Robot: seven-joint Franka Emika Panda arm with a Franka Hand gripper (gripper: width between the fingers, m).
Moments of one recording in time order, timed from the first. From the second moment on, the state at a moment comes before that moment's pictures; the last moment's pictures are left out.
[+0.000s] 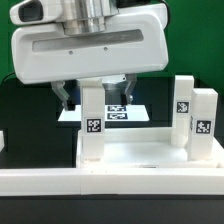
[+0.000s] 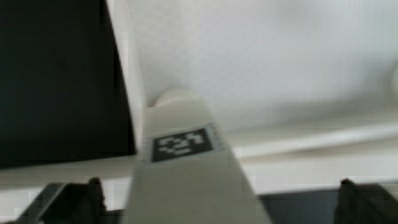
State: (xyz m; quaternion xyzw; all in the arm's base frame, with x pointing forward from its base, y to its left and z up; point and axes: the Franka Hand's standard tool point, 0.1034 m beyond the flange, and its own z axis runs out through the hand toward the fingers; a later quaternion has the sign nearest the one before) arm 0.630 -0.043 0.106 -1.00 -0.01 0.03 0.06
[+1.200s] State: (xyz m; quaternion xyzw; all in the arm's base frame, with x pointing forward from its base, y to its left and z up) arm 0.636 -0.055 0.102 -0.80 0.60 0.04 0.05
